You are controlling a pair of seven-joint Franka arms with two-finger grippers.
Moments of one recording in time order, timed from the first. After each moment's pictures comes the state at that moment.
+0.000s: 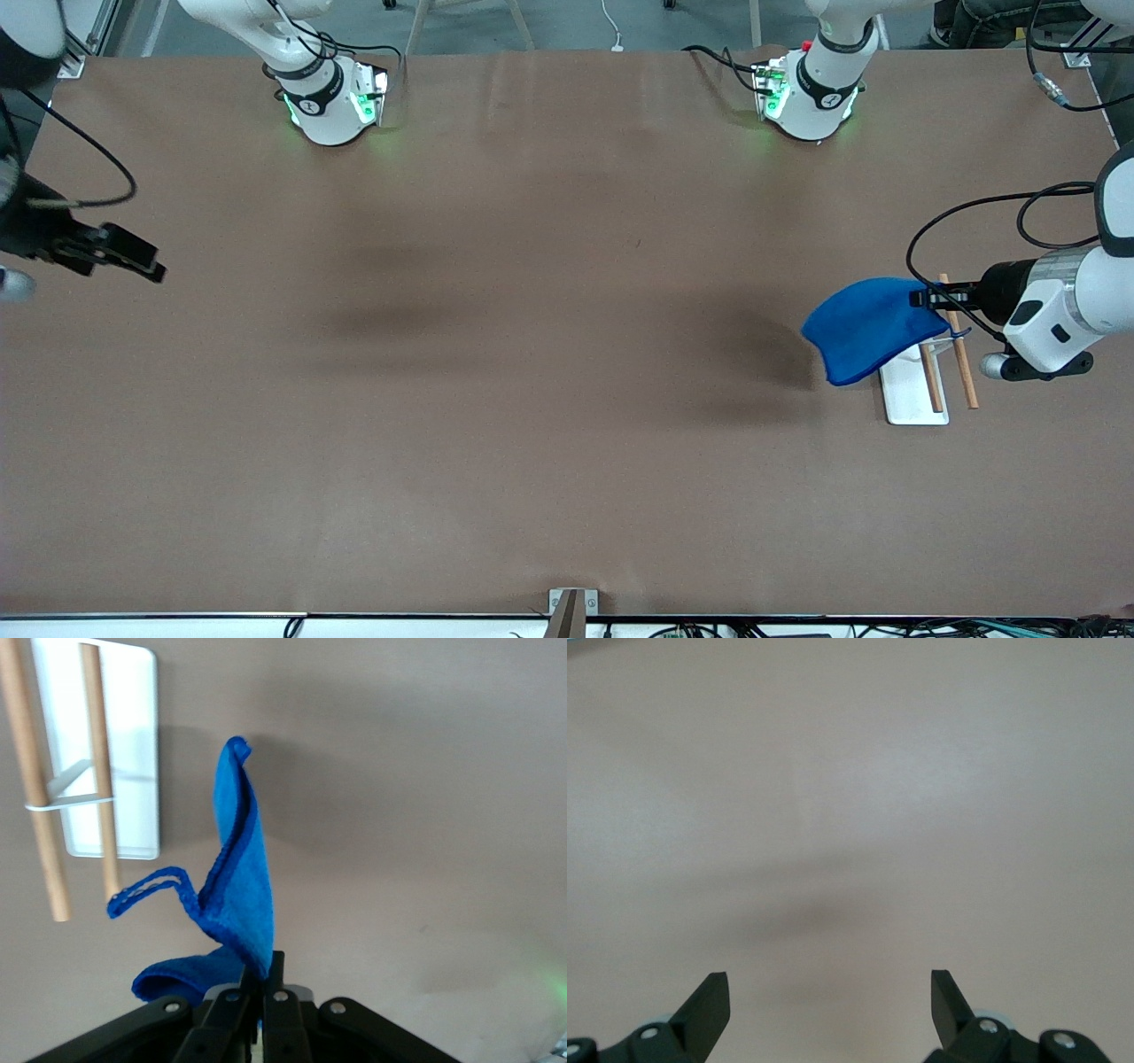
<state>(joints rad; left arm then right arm) 0.15 0.34 -0.14 -1.46 -0.16 1.46 -0.09 0.04 0.02 -0.09 -1.55 0.04 1.58 0.10</state>
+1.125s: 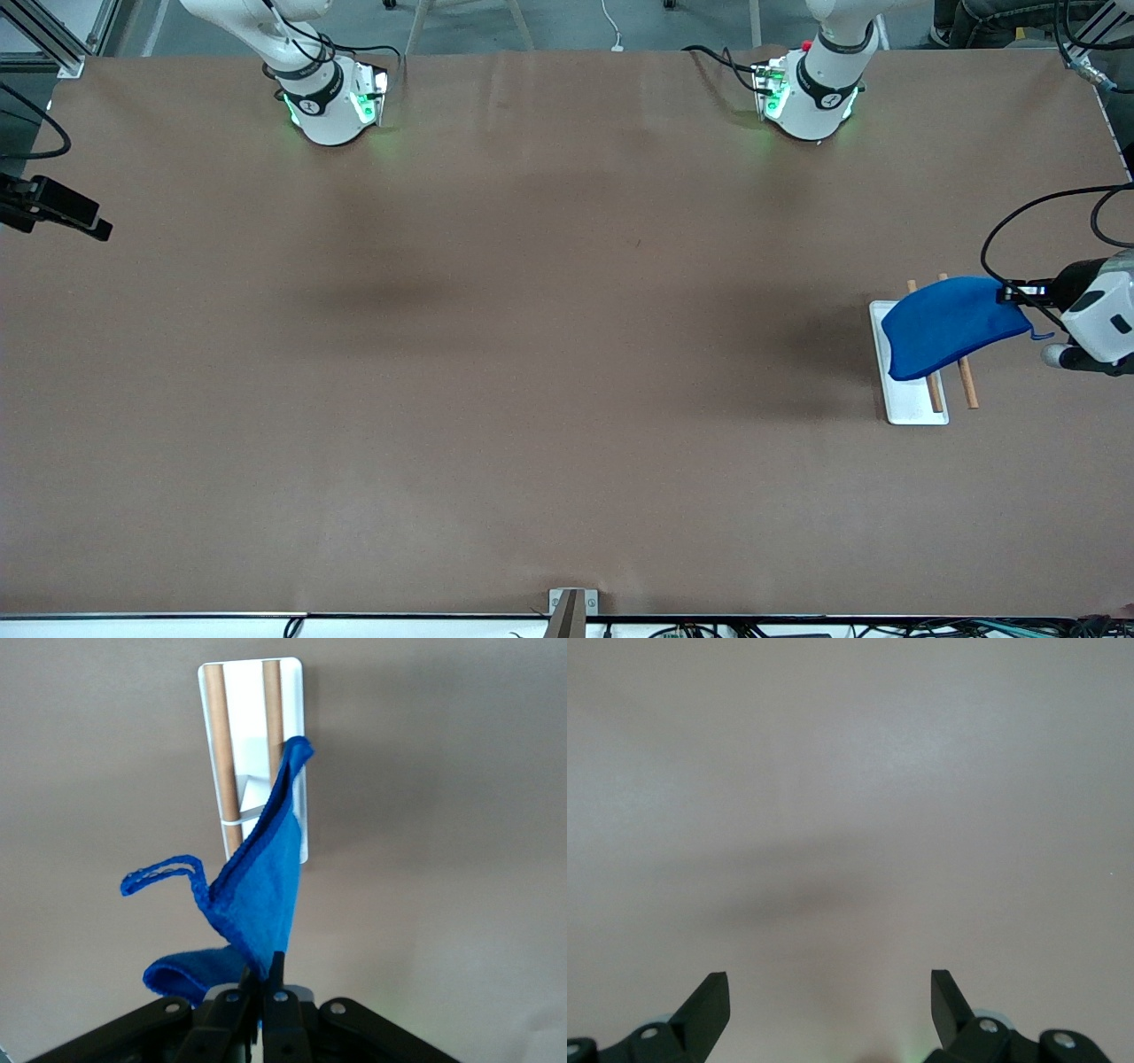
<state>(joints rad) 0.26 0.34 -0.14 -1.47 0.08 1.48 0.20 0.00 0.03 -0.08 -1.46 0.03 1.44 0.03</state>
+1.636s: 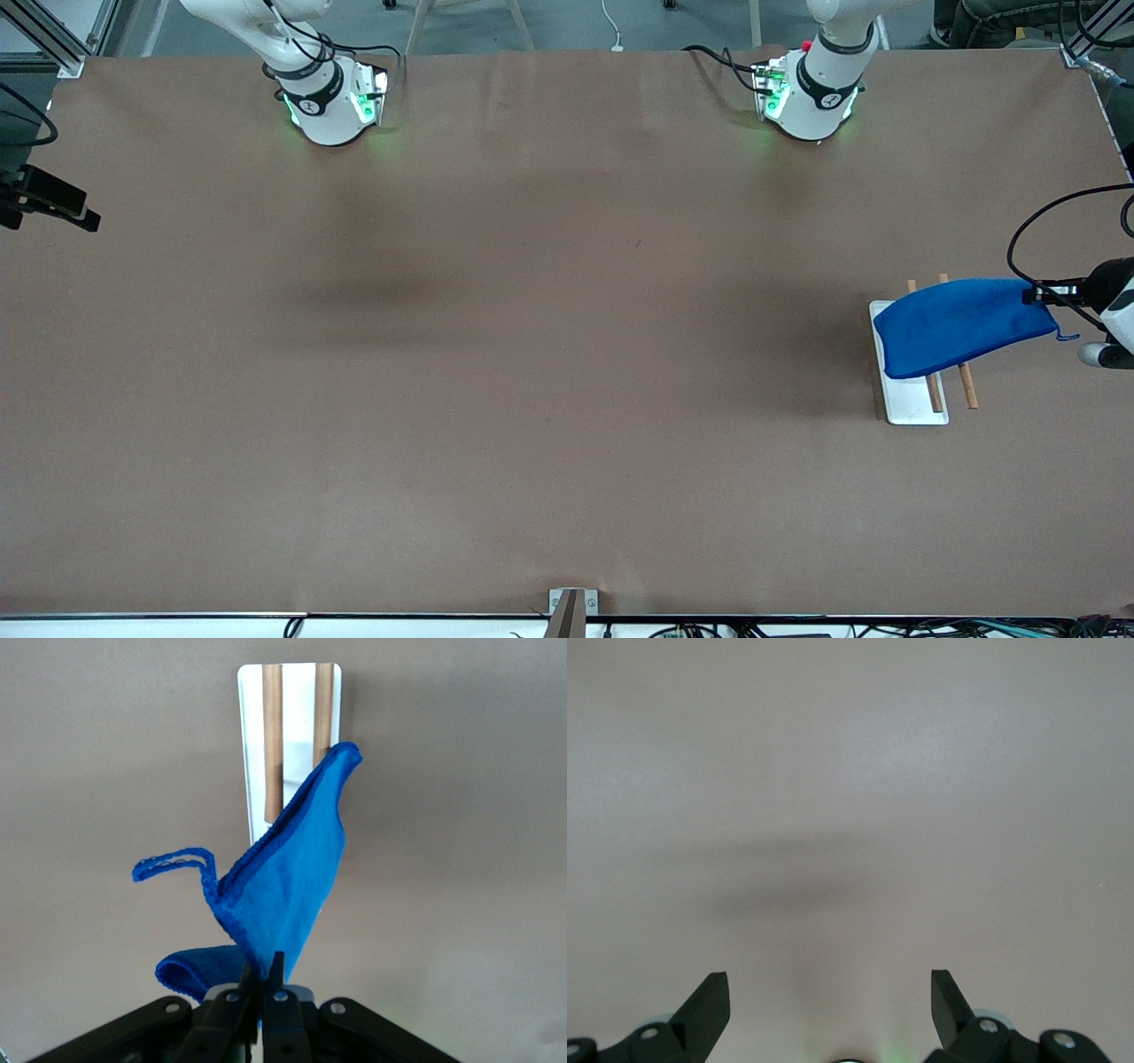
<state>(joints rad) 0.32 0.35 -0.14 -1.47 0.08 1.52 0.22 0.00 0.01 -0.11 -1.50 0.03 1.44 -0.05</state>
